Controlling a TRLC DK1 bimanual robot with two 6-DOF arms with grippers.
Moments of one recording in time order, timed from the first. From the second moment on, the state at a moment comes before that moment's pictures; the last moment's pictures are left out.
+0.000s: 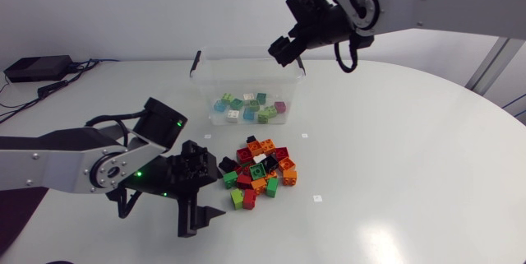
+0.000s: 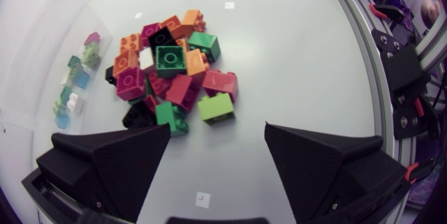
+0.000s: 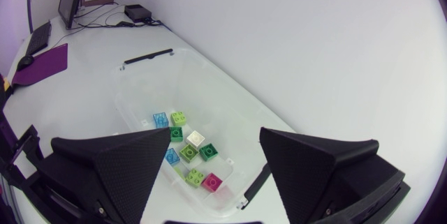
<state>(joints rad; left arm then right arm) -0.53 1.51 0.69 -0.27 0.35 0.86 0.38 1.89 1.60 -0.22 -0.20 -0.41</state>
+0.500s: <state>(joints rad) -0.57 1.65 0.67 -0.16 0.31 0.83 0.36 1.51 1.18 -0.16 -0.23 -0.42</state>
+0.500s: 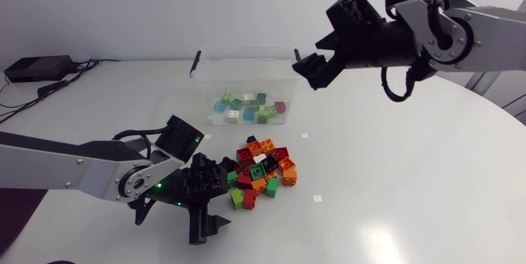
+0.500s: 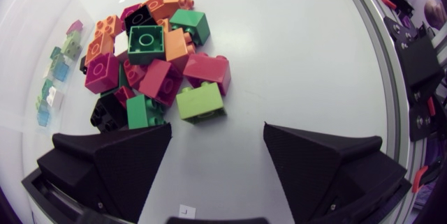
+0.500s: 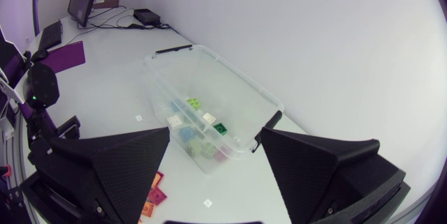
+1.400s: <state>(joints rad) -0.57 1.76 0.73 -0.06 0.30 0.71 0.38 1.35 0.78 -0.26 -0.31 -0.63</state>
